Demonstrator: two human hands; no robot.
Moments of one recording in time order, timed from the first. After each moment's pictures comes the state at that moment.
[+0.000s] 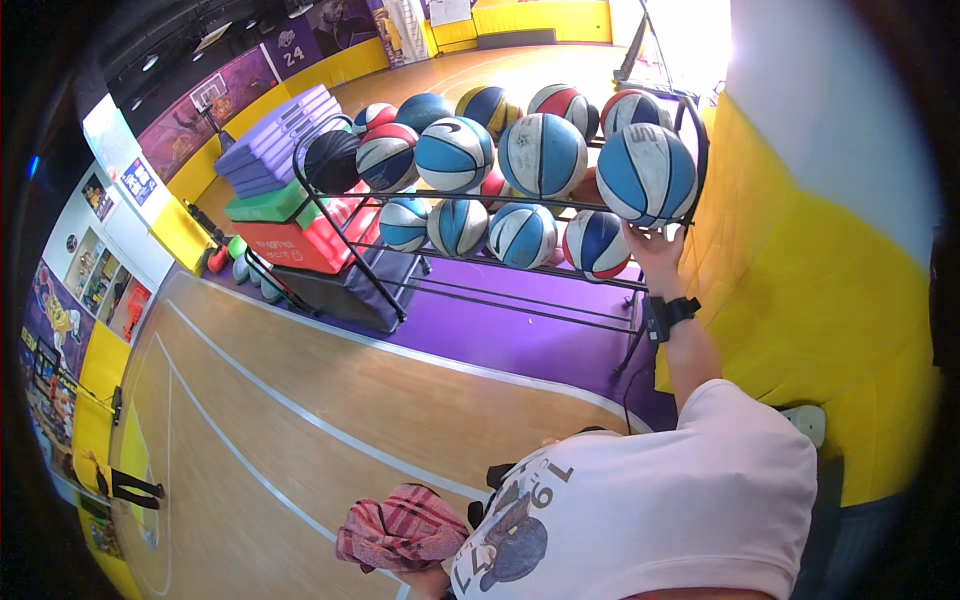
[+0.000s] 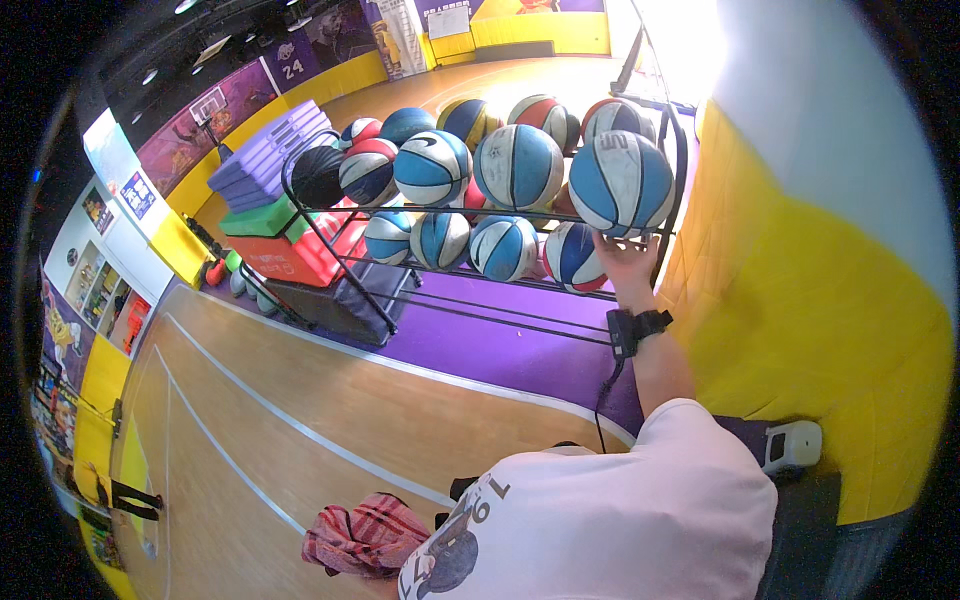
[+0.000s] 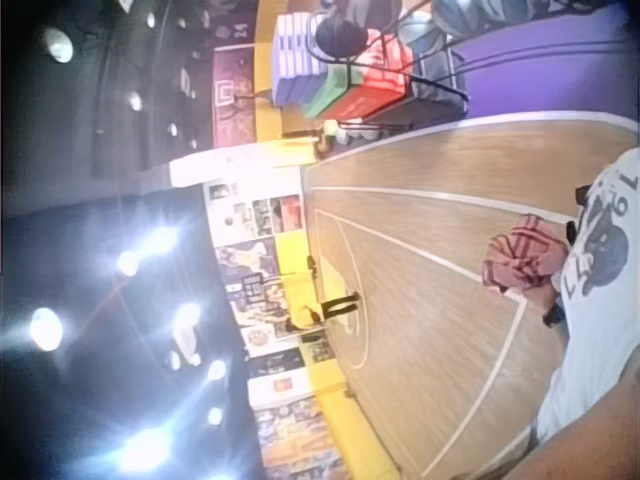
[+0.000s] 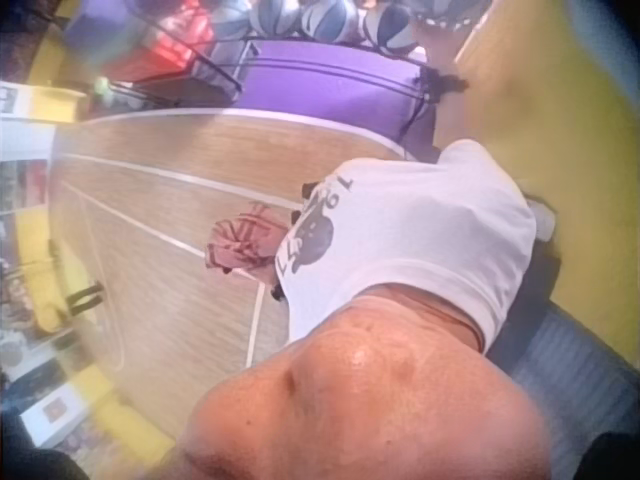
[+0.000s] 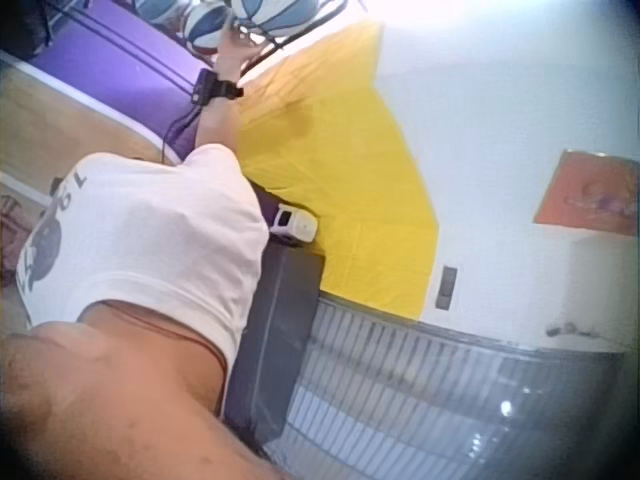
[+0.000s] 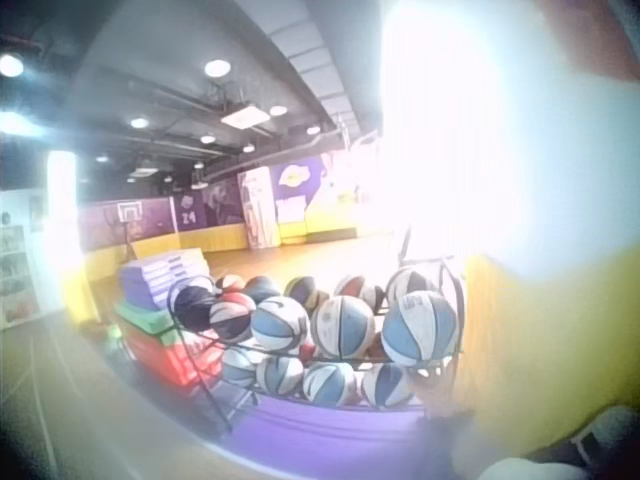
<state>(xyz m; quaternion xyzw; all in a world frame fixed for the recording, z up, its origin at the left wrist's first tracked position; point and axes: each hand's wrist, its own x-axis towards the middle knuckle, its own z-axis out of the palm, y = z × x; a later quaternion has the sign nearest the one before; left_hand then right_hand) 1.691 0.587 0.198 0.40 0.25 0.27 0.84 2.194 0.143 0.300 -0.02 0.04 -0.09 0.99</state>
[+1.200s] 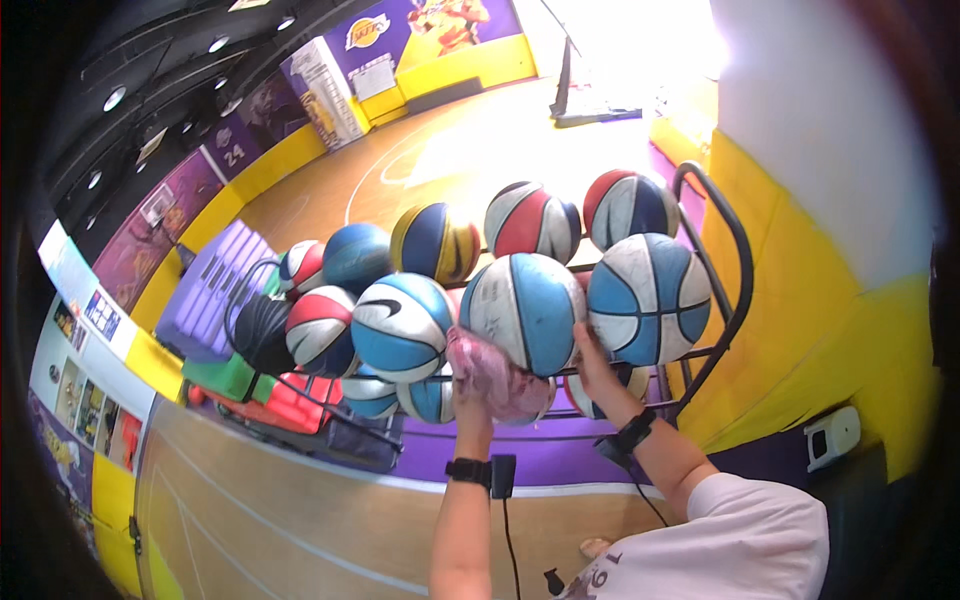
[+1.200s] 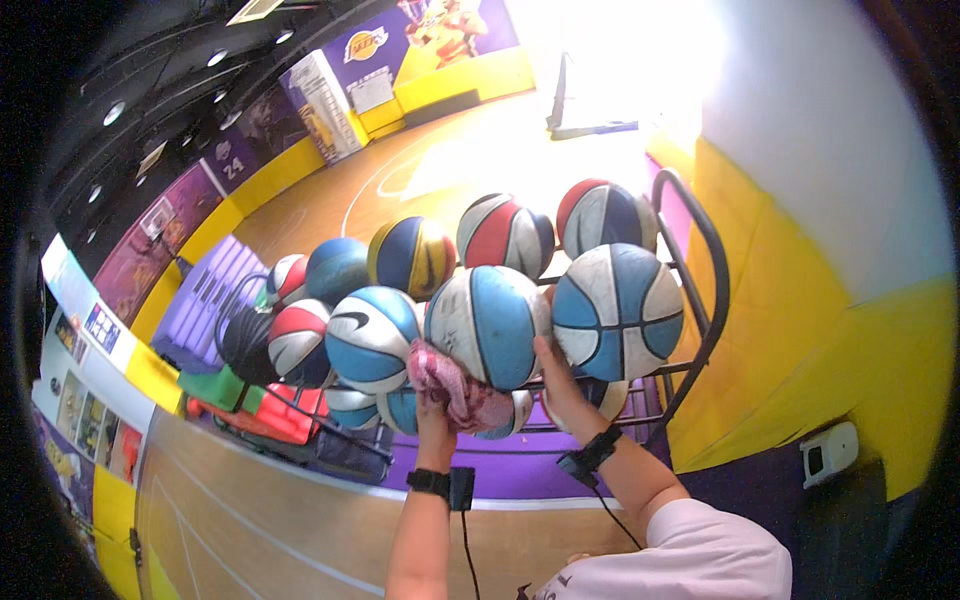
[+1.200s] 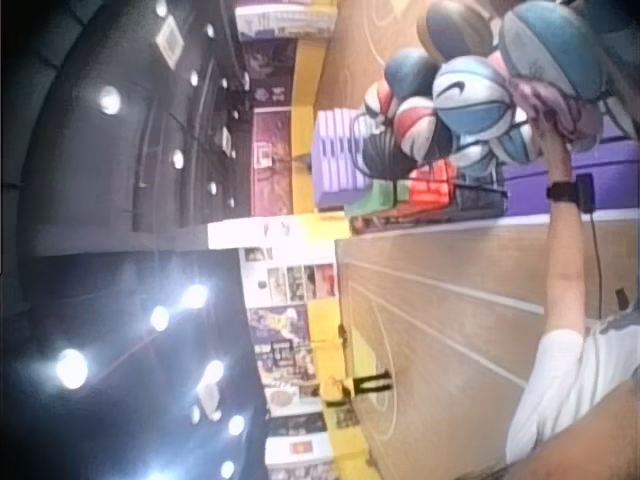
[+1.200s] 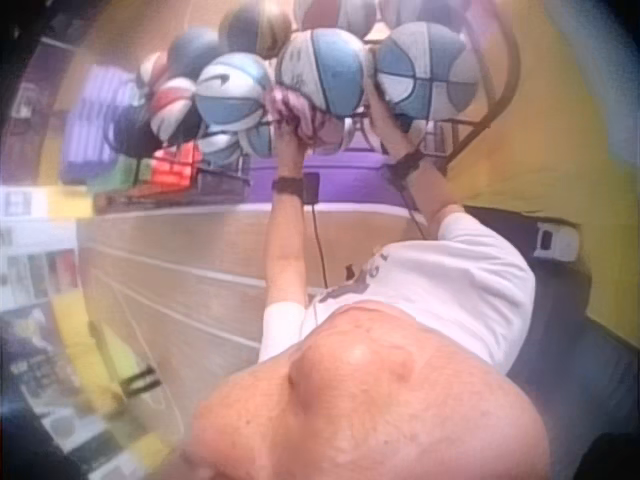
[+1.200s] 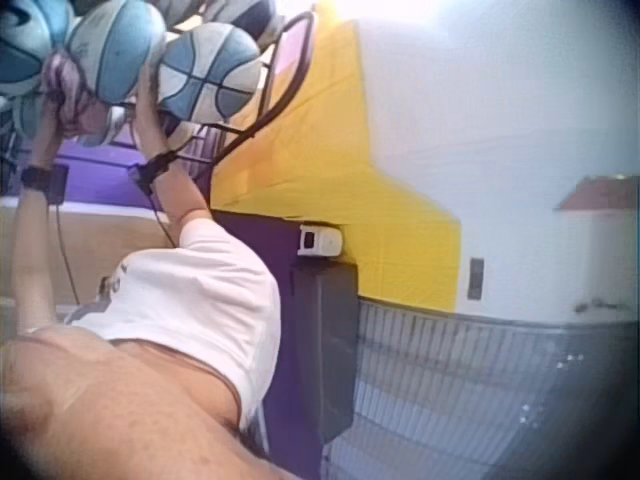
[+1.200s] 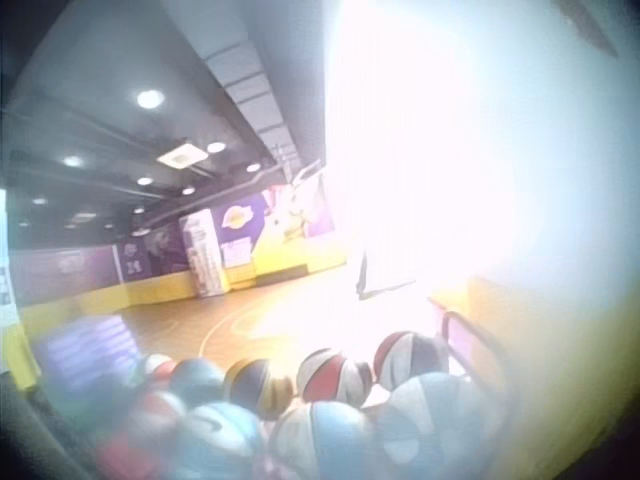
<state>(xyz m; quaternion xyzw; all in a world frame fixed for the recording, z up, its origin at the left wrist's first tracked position) 2.406 0.447 0.279 0.51 -0.07 0.00 0.86 2.408 0.228 0.268 -0.46 0.02 -0.14 0.88</state>
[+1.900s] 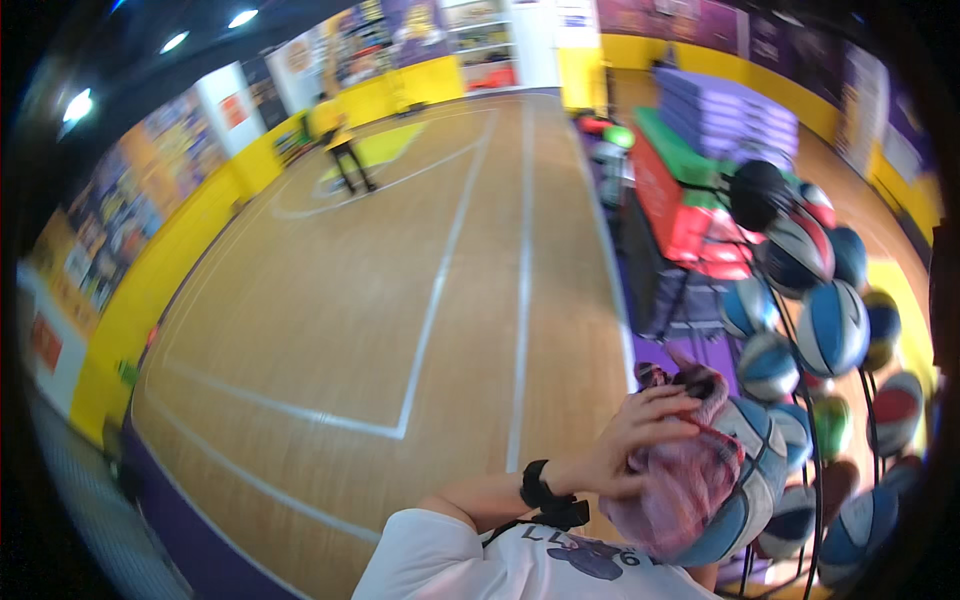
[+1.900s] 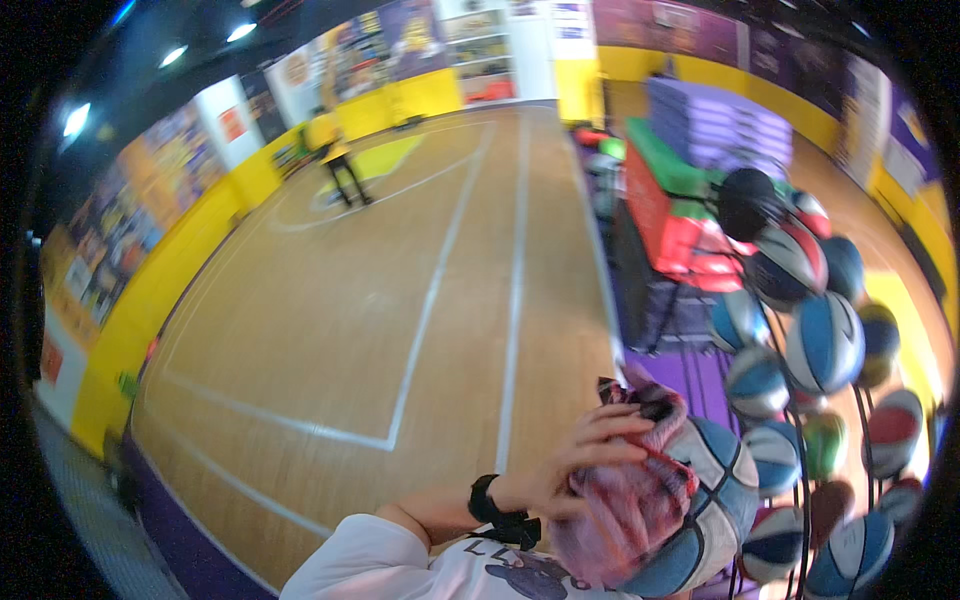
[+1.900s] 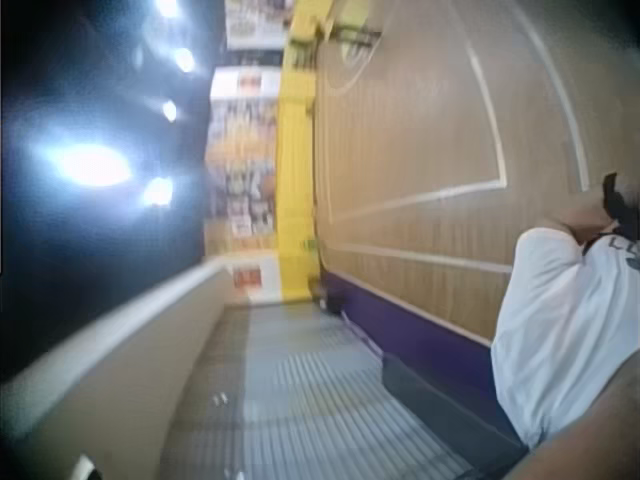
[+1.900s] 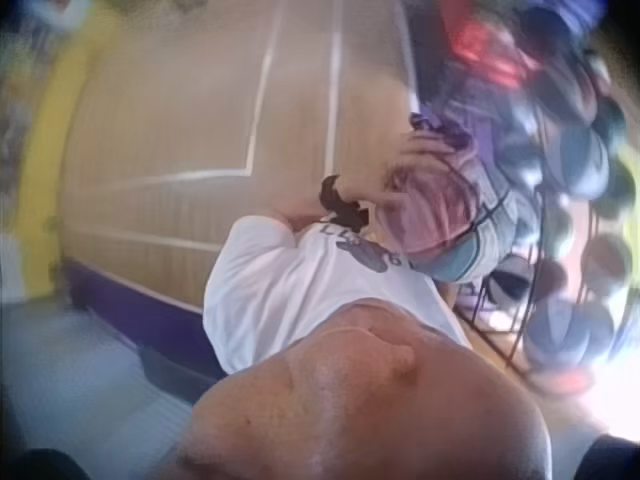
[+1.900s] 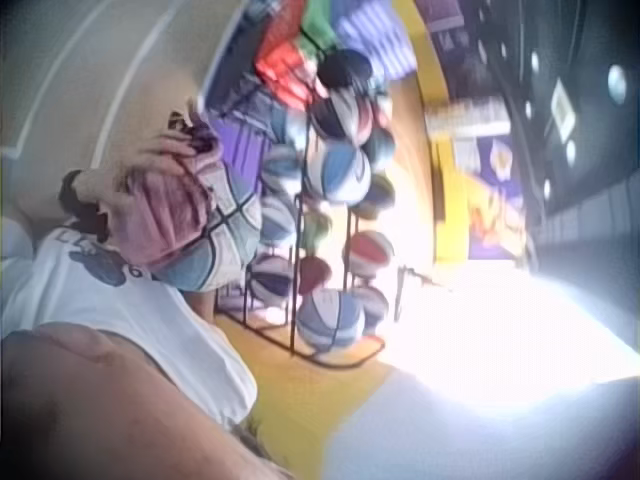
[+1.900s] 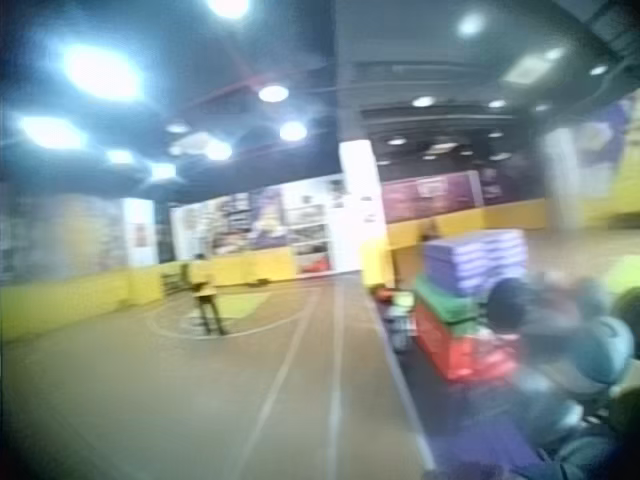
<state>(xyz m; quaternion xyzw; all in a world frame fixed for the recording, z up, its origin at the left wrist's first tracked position) 2.013 0.568 0.385 0.80 -0.12 0.42 0.40 2.219 0.344 0.170 -0.65 -0.09 0.15 0.73</state>
